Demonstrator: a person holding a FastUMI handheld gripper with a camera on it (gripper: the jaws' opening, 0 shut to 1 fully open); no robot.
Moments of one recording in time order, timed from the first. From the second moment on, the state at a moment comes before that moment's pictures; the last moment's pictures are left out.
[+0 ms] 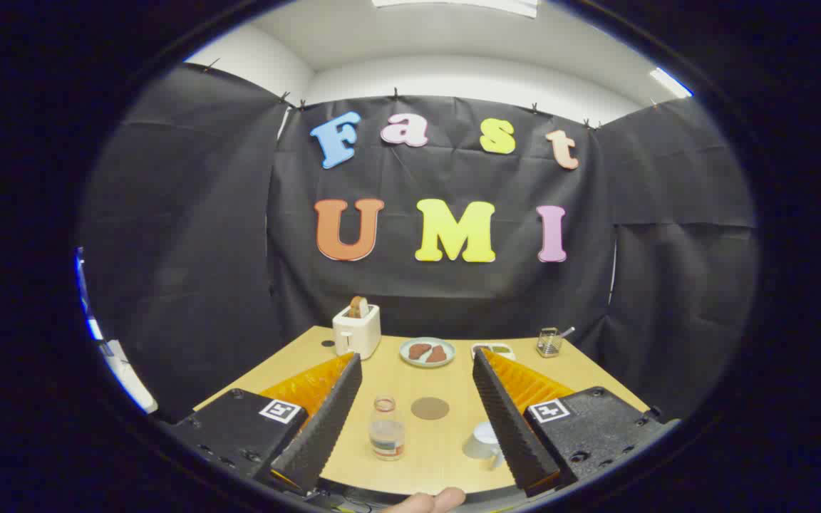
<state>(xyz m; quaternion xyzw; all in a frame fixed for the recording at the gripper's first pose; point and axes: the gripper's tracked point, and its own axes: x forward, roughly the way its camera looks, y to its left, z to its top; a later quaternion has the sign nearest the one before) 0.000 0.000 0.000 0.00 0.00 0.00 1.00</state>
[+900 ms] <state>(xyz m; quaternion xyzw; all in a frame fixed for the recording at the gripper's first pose) 0.000 -0.013 -0.012 0.04 0.00 -0.01 1.00</state>
